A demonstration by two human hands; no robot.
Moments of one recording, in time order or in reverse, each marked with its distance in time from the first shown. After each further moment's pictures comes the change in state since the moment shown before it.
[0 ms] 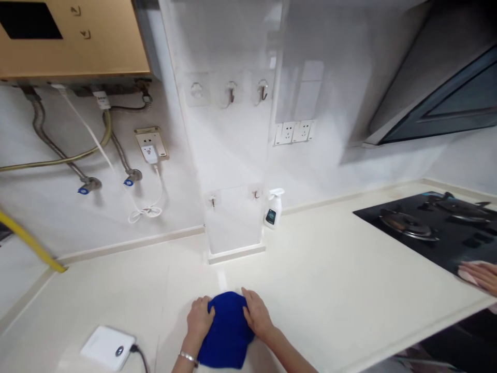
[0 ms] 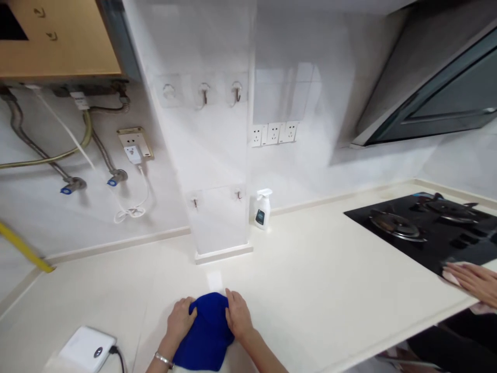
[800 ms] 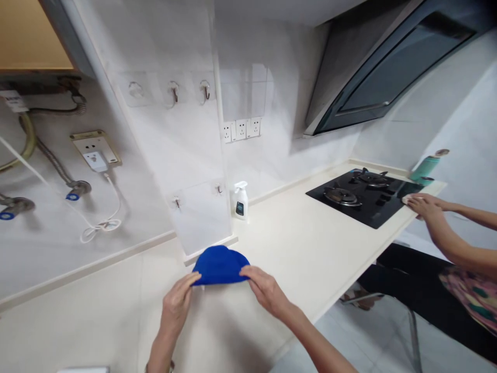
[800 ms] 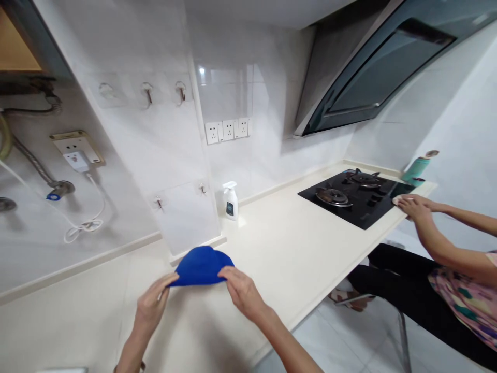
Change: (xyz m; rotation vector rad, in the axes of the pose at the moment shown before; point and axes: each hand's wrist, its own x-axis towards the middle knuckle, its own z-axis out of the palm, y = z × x) left_hand 0.016 0.057 -0.100 -0.282 0.420 0.785; right_hand -0.017 -0.036 -0.194 0.271 0.192 -0.200
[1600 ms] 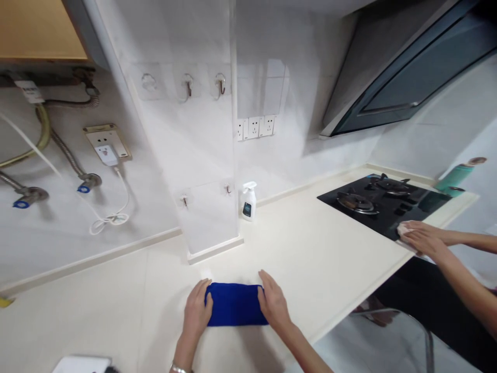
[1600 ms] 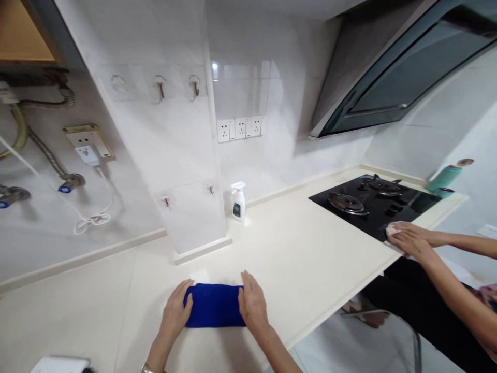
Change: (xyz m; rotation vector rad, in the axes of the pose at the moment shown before) left_hand -0.049 -0.006 0.086 0.148 -0.200 -0.374; right_hand -0.051 0.082 0.073 -0.416 0.229 0.276
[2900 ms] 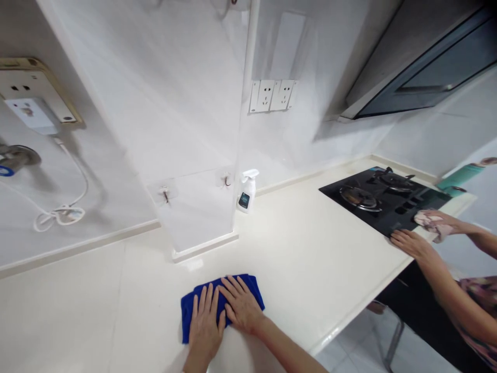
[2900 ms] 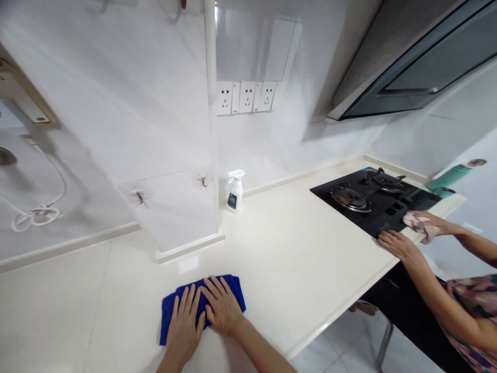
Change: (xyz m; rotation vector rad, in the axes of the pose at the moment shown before) left_hand -0.028 0.019 0.082 0.461 0.023 0.225; right_hand 0.028 -0.003 0.043 -0.120 -0.675 -0.435
